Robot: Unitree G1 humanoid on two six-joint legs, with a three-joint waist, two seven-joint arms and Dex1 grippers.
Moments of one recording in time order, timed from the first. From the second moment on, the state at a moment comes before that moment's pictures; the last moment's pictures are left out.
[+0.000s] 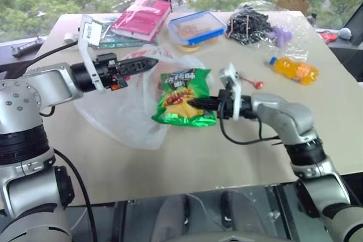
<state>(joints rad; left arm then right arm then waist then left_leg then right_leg) -0.72 0.86 0.35 -0.06 -1.13 1.30 -0.65 -0.73 -0.29 0.23 0.04 0.59 0.75 0.86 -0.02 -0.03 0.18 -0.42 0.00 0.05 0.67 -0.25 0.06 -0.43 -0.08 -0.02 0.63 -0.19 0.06</state>
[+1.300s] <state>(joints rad) -0.66 0.97 0.27 -0.09 -1.11 1.39 -0.85 -0.89 -0.26 0.30 0.28 0.35 0.54 1.15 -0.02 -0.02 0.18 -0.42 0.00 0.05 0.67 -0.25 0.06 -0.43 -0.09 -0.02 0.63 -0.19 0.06</state>
